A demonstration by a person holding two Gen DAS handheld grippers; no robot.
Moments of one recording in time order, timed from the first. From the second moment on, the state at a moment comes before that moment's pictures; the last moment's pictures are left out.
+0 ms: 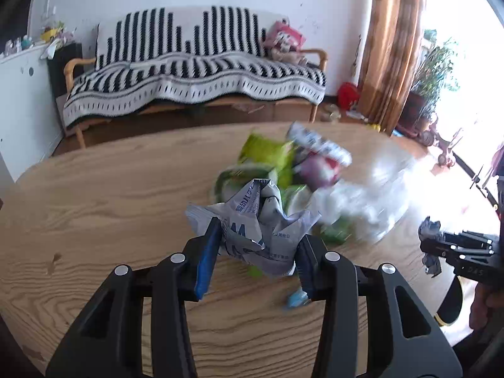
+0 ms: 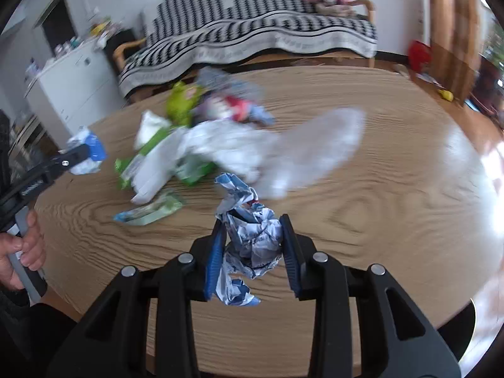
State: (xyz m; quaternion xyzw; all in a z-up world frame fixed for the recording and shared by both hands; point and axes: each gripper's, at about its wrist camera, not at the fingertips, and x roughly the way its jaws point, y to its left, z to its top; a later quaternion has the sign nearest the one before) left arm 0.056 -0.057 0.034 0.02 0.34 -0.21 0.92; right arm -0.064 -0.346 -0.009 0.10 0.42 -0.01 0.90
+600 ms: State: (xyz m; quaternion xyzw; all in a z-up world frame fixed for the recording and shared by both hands) left arm -0.081 -0.377 0.013 0.09 0.35 -0.49 0.79; right arm -0.256 -0.602 -0.034 0.21 0.39 -0.27 0.86
